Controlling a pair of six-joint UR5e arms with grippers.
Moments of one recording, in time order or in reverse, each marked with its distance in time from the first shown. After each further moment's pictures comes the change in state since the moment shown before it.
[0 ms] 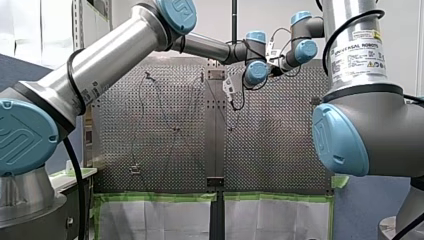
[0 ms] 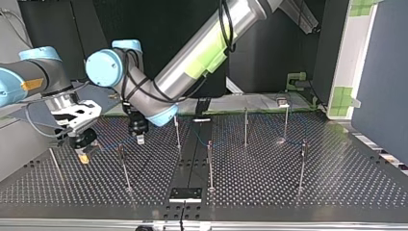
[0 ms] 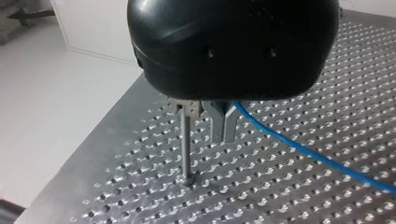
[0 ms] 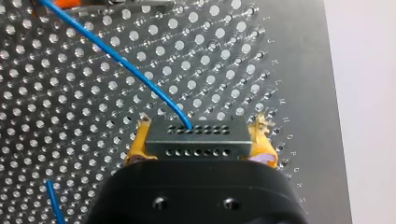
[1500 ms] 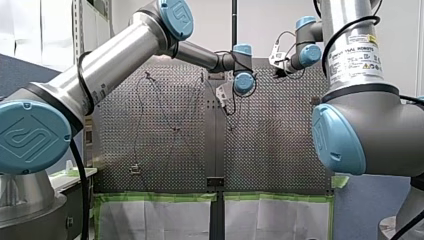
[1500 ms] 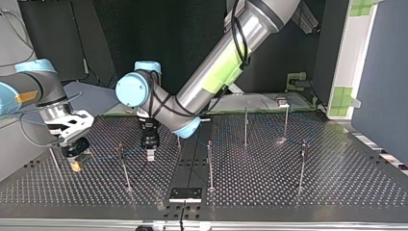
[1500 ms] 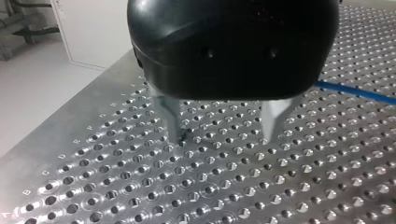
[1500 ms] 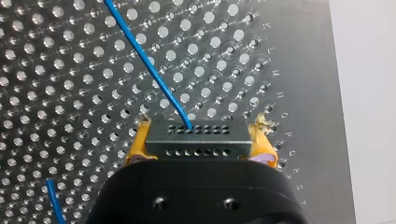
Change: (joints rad) left arm 0.099 -0.005 -0.063 0.103 0.179 0.023; right arm -0.045 0.065 -0.071 -0.021 -0.030 0.008
